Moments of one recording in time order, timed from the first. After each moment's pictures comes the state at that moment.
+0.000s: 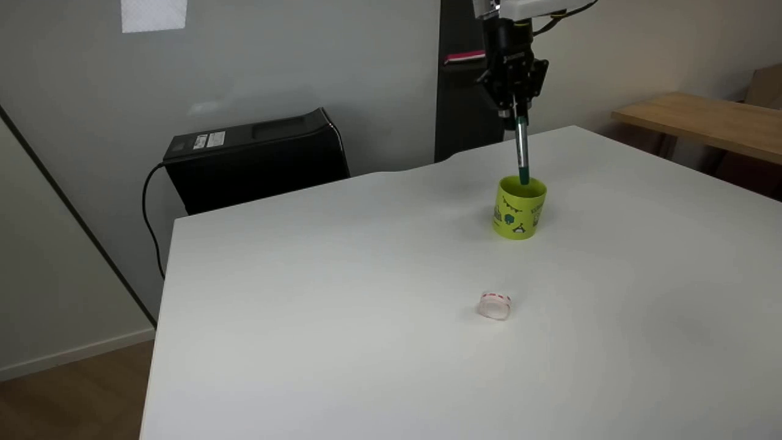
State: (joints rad) arm 0.10 1.20 -0.09 -0.48 -0.01 1.41 0.09
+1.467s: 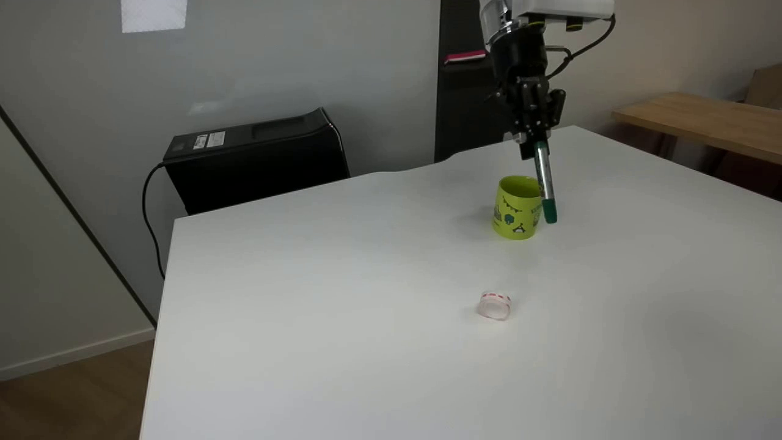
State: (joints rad) arm 0.03 1.26 0.03 -0.45 0.14 1.09 0.11
